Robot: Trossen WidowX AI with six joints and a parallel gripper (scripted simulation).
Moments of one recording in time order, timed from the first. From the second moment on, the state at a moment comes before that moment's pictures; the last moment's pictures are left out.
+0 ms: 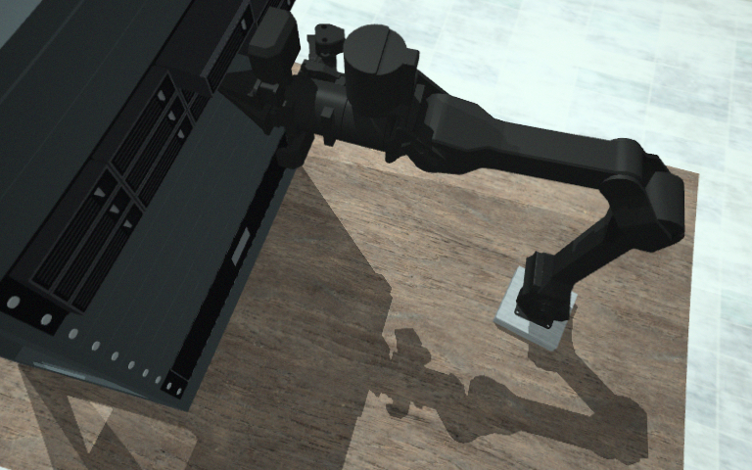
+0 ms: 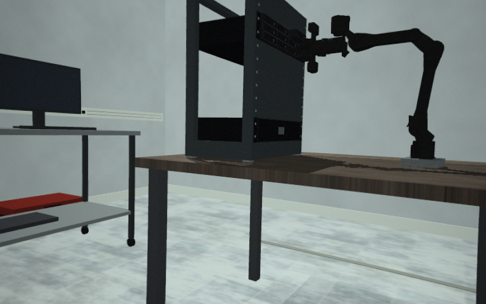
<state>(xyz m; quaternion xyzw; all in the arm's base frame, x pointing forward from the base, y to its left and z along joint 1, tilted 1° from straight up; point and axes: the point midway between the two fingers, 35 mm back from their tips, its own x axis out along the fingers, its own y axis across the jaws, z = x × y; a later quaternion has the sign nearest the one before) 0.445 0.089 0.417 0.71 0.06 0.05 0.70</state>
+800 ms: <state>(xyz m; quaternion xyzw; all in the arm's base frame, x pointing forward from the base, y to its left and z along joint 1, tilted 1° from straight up) 0.402 0.082 0.420 0.71 0.06 0.05 0.70</state>
